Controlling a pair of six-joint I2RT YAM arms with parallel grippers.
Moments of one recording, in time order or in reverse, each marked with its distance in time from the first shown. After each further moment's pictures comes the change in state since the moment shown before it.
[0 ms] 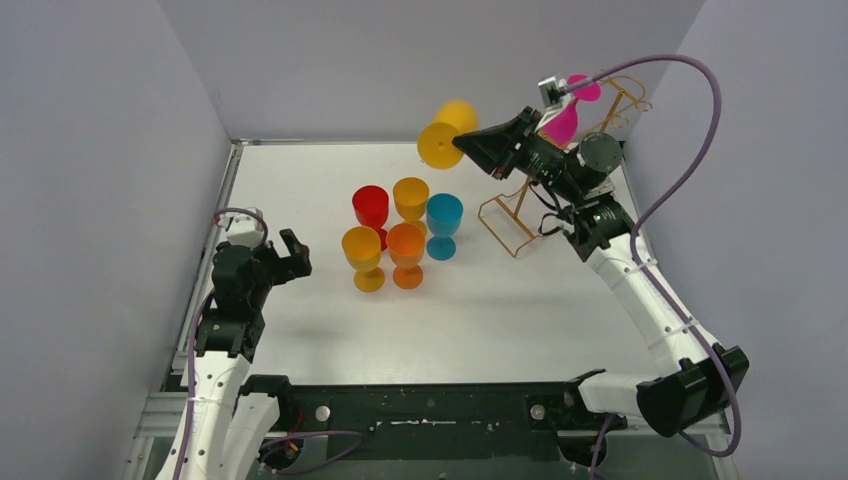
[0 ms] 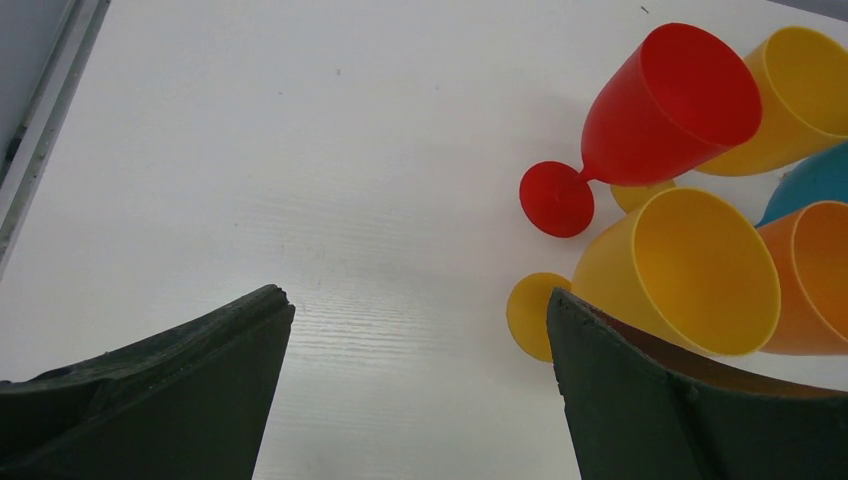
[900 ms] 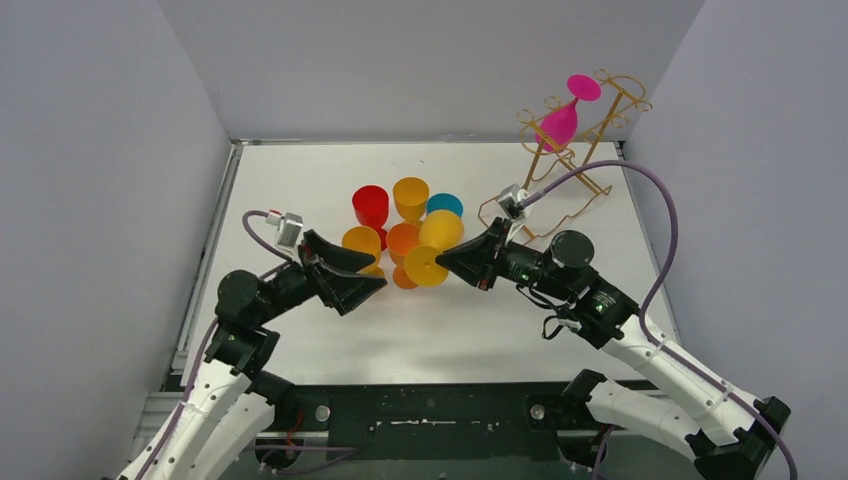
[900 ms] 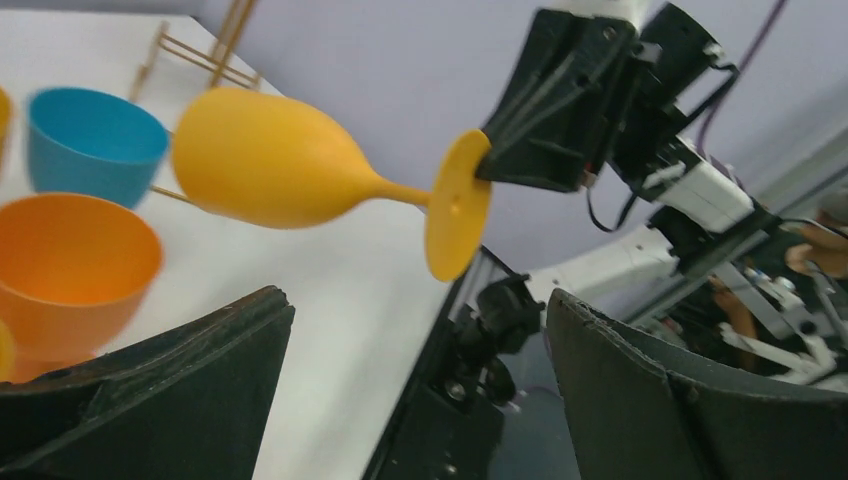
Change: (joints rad) left arm -0.323 -0.061 -0.058 0.588 0.712 -0.519; right arm 0.391 -0.443 -0.508 -0.208 0.221 -0.157
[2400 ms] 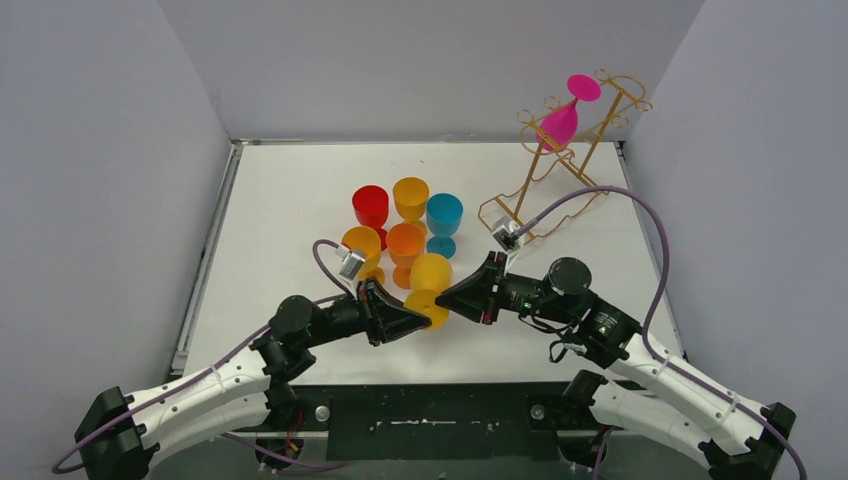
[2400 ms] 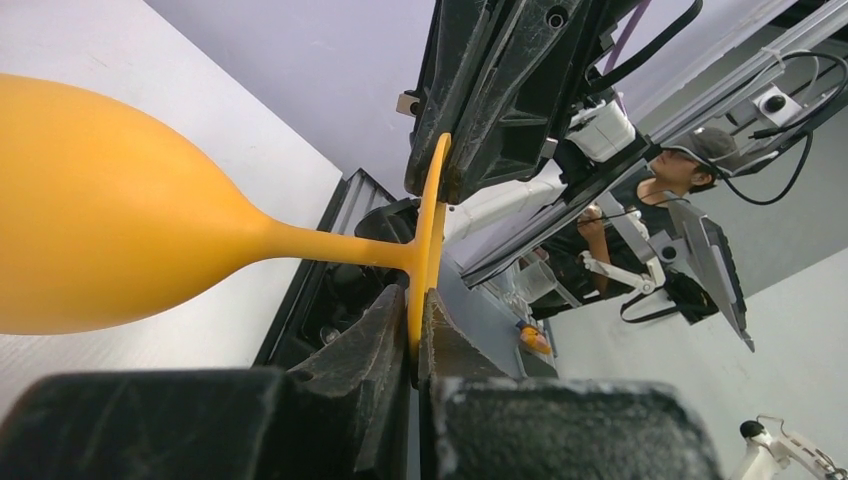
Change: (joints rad) left arm -0.575 0.168 -0.204 0.361 -0.280 -0.138; right arm 0.093 -0.120 -0.148 -0.017 -0.048 0.113
